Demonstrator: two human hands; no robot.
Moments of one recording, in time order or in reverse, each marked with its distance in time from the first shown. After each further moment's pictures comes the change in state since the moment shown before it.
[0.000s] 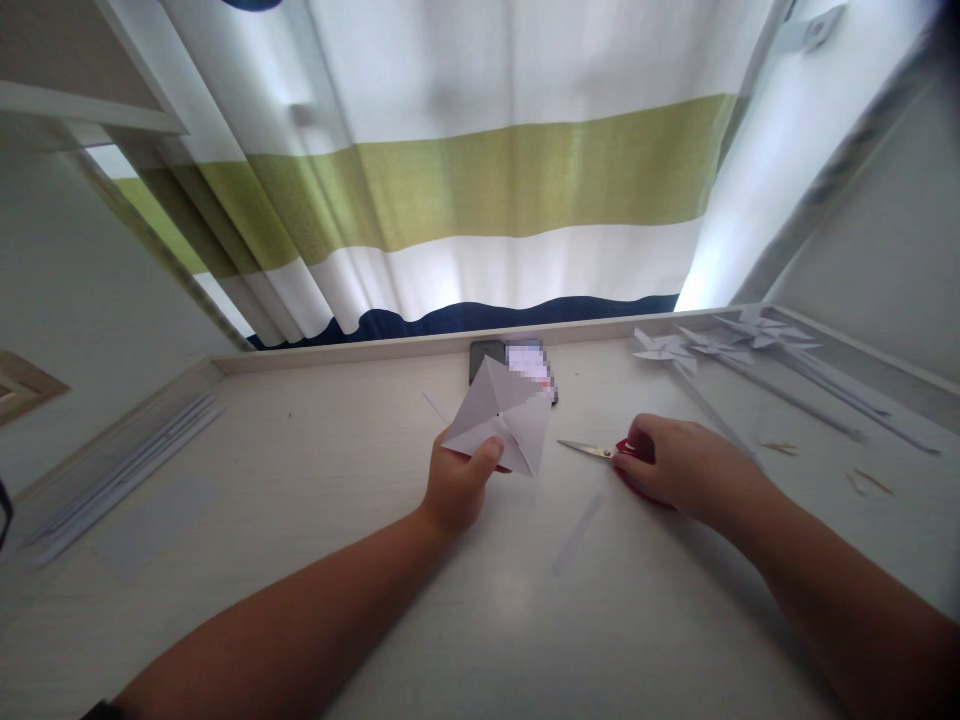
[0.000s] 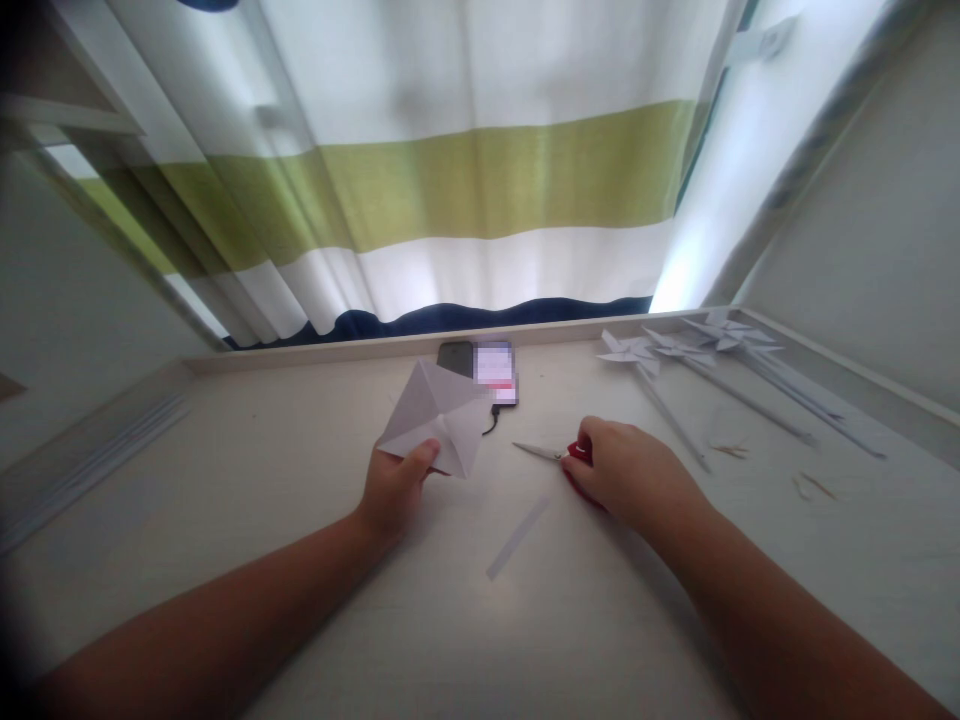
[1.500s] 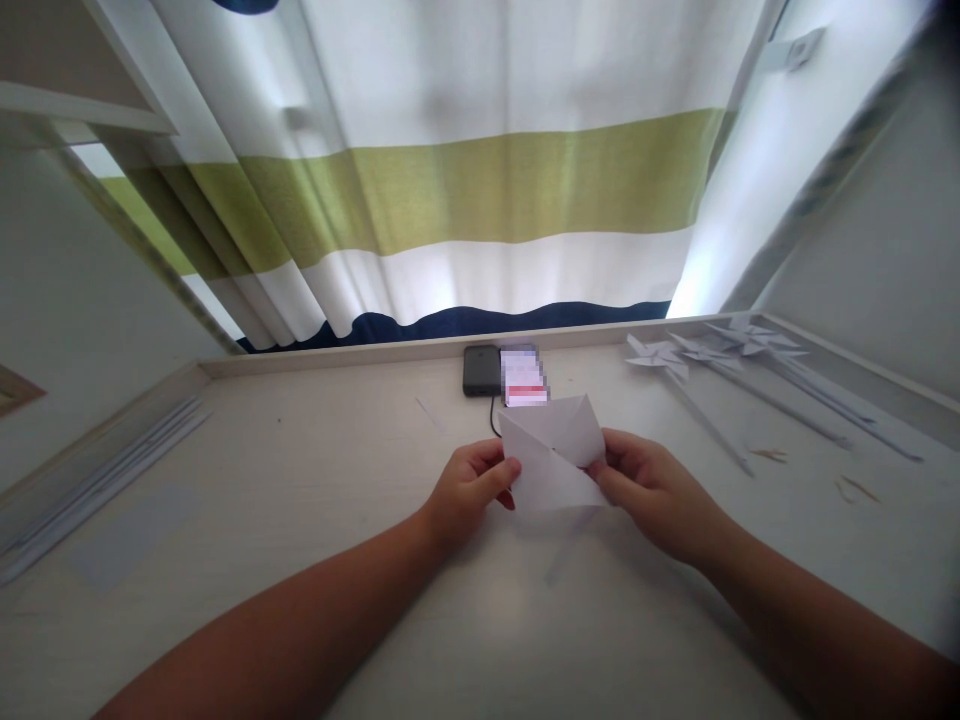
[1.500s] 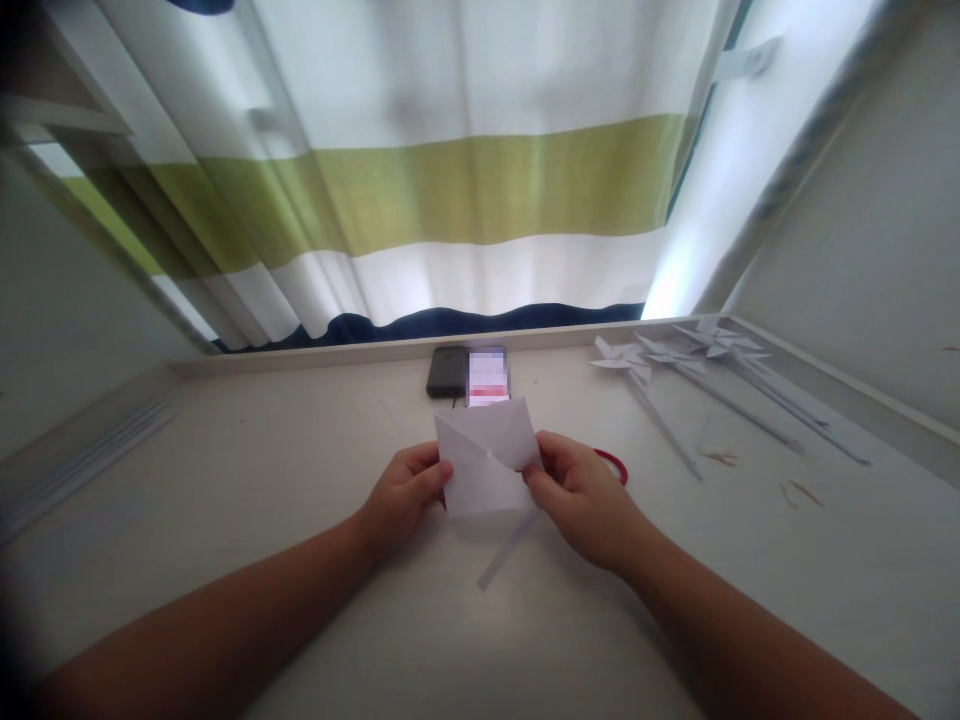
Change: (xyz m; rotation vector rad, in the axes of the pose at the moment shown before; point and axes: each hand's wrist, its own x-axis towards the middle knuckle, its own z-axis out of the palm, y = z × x) left_hand -0.001 0.005 0.004 -0.088 -0.387 -0.269; right_hand -0.024 -0.036 0.000 1.069 -0.177 -0.215
